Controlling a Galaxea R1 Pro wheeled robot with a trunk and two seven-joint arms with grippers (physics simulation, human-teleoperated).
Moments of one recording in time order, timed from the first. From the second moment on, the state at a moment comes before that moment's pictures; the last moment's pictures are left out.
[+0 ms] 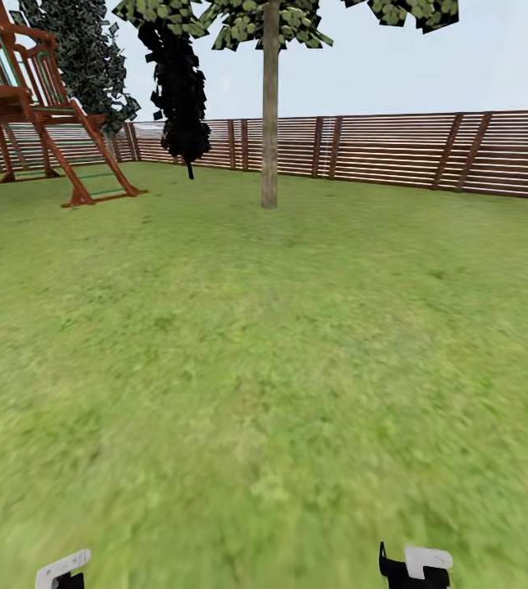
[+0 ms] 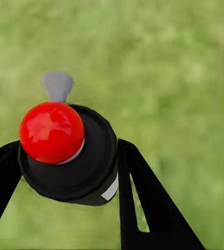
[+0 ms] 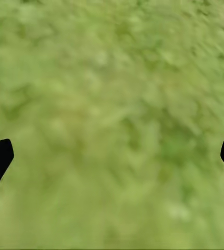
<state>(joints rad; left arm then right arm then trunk) -0.35 0.19 0.53 -0.18 -0.10 -0.34 -0.09 -0.35 -0.02 -0.30 -0.18 0.36 -0.55 -0.28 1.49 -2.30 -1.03</state>
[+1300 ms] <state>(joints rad) -0.35 0.19 0.53 -0.18 -0.10 -0.34 -0.09 -0.35 -0.02 -0.30 -0.18 0.36 -0.55 -0.28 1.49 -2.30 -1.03</state>
